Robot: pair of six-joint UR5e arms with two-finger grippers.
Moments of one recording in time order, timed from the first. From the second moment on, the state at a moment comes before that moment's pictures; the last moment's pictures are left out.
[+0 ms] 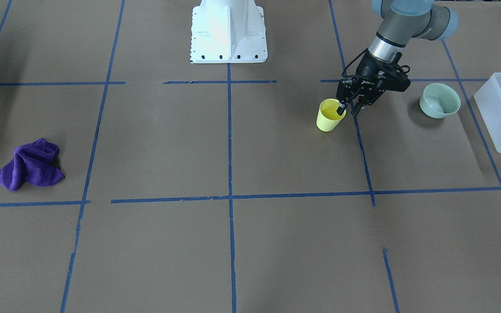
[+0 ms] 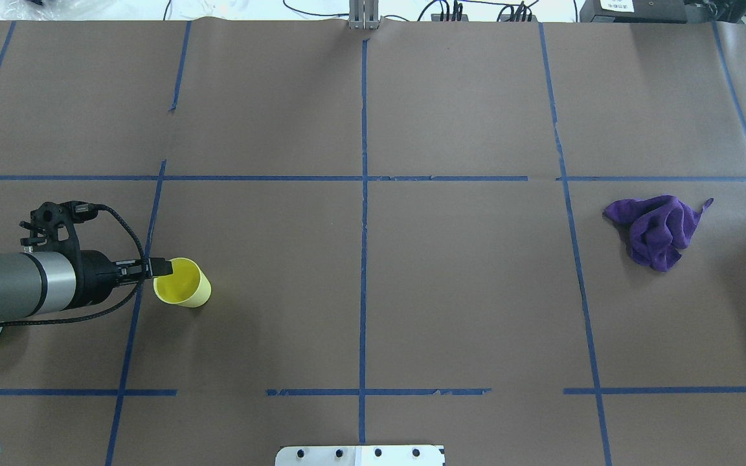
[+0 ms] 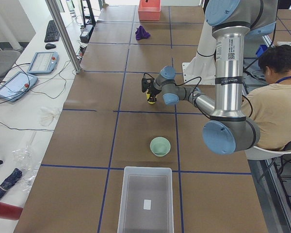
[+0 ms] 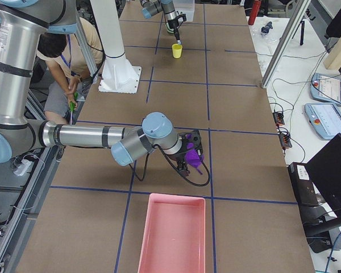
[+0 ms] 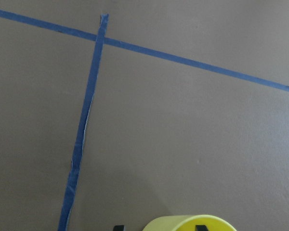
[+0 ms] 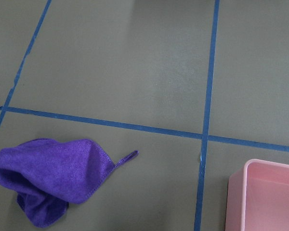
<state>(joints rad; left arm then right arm) -0.50 -1.51 -1.98 -2.32 -1.65 -1.42 1.53 -1.85 1.84 -0.99 2.36 0.29</state>
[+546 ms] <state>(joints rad) -0.49 -1.51 -1.98 -2.32 -1.65 -1.41 1.53 -1.85 1.84 -0.99 2.36 0.29</state>
